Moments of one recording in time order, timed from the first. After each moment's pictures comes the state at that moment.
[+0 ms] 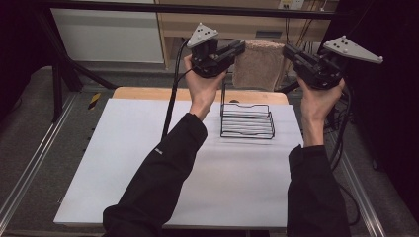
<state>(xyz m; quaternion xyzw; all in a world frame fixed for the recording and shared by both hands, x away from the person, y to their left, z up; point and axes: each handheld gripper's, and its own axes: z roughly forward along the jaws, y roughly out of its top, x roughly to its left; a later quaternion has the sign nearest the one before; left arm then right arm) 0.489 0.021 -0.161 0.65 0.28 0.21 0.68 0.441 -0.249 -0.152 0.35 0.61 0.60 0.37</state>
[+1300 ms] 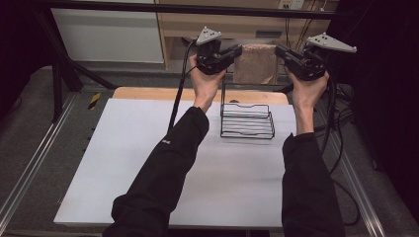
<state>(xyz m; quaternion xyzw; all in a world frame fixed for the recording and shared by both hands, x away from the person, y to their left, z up) 0.539 0.012 -0.195 0.67 0.31 0.20 0.65 0.499 -0.253 -0.178 0.38 0.64 0.58 0.35</state>
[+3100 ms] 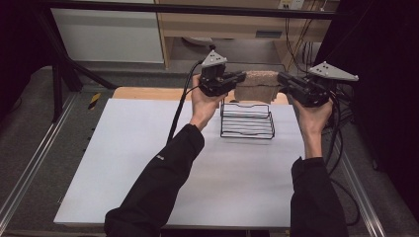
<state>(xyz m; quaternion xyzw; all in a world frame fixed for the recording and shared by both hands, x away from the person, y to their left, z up) 0.509 0.007 -0.233 0.72 0.28 0.16 0.61 0.461 -0.269 -0.223 0.37 0.67 0.55 0.32</state>
